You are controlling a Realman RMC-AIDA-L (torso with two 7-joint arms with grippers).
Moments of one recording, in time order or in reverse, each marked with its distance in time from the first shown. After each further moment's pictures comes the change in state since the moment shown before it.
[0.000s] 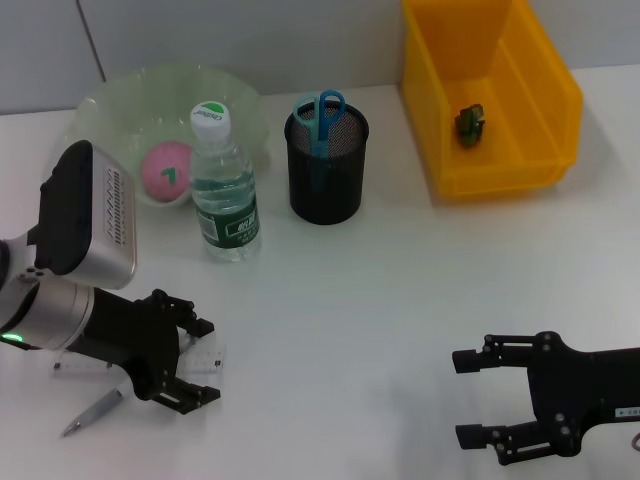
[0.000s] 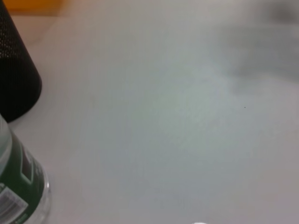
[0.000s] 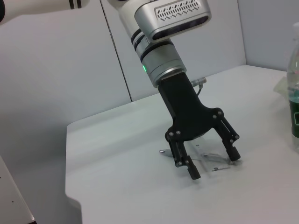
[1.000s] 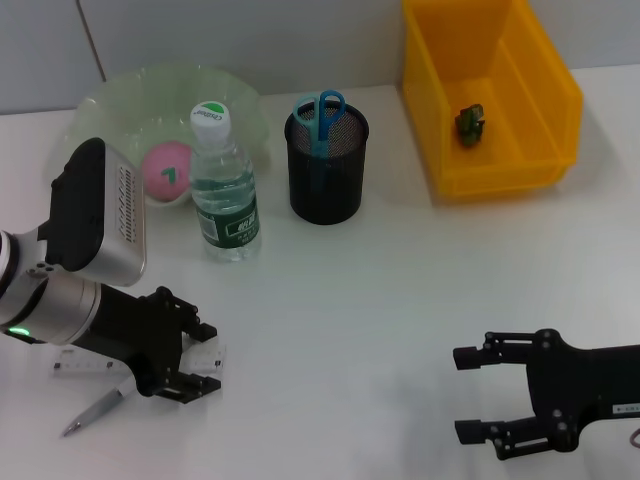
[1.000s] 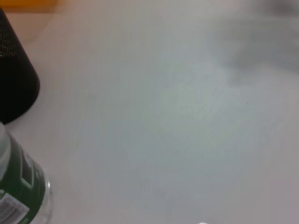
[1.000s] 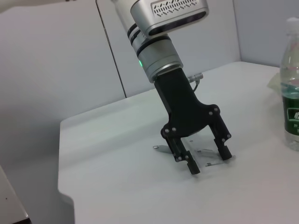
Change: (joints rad) left arm -0.028 -0.003 0.003 -0.021 0.023 -0.010 0.001; right arm 0.002 0.001 0.000 -0.003 -0.007 0.023 0.002
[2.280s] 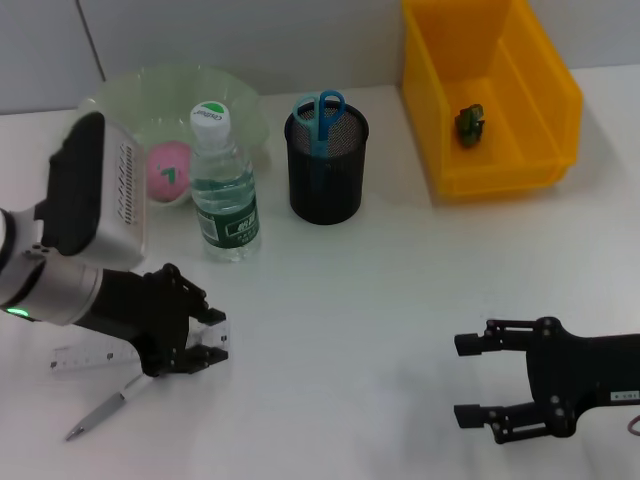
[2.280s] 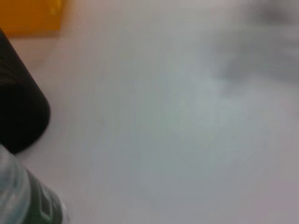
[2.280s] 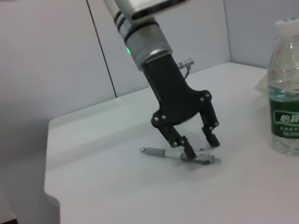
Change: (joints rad) left arm 0.025 0.002 0.028 0.128 -0.025 0.035 -0.018; right arm 0.009 0.001 0.016 -0.005 -0.002 0.017 0.000
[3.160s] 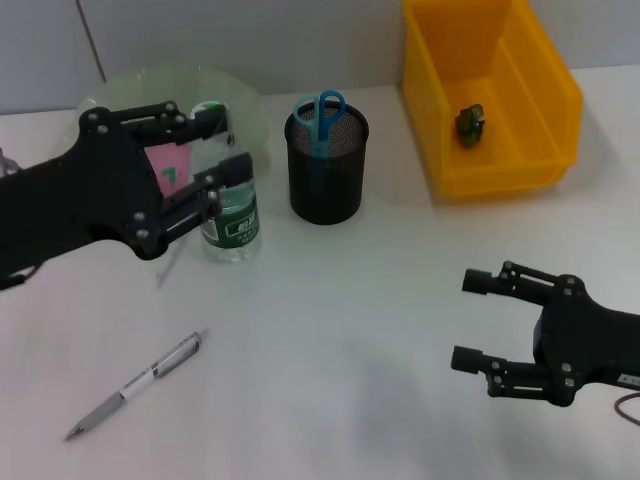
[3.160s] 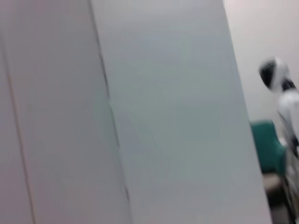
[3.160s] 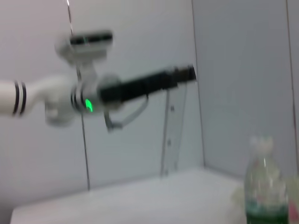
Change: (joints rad) left arm 0.328 -0.003 -0.117 0.002 -1.033 0.075 0.399; right arm -0.041 0.015 0.114 0.170 0.212 -0.077 -0.275
